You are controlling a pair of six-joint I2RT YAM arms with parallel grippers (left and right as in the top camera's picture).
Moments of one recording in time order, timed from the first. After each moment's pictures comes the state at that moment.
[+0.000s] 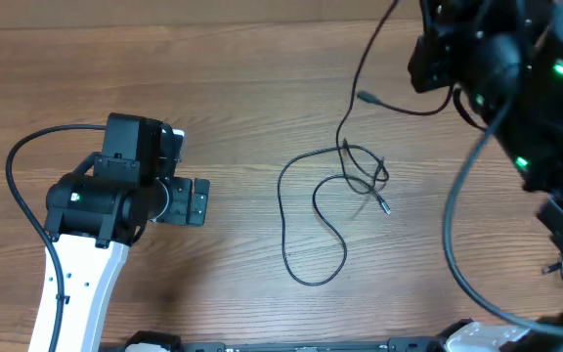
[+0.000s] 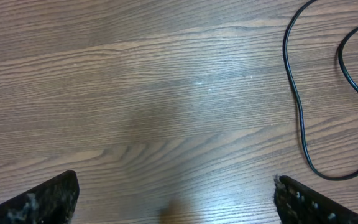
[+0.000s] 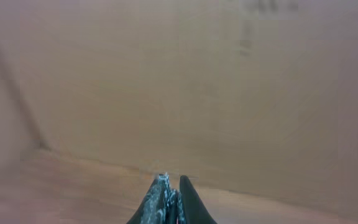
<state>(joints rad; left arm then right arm) -0.16 1.21 1.31 -1.29 -0.03 -0.02 0.55 1.51 2.44 -1.05 0.20 0.12</state>
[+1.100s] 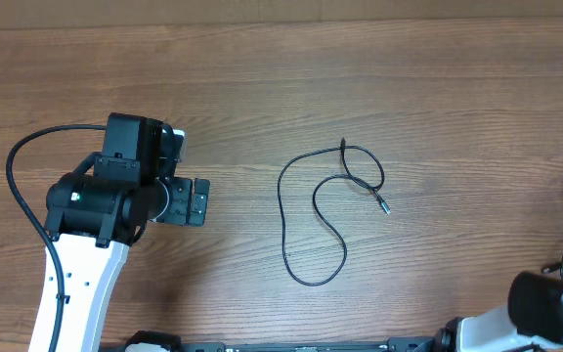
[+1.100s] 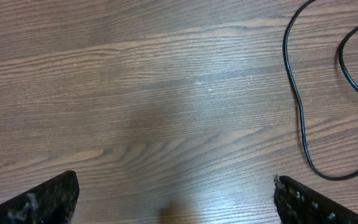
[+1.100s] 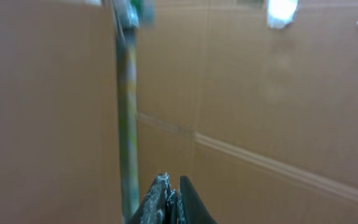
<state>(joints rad) -0.16 1.21 1.31 -1.29 -0.03 -0.02 -0.26 1.71 2.44 -0.72 0.71 0.00</state>
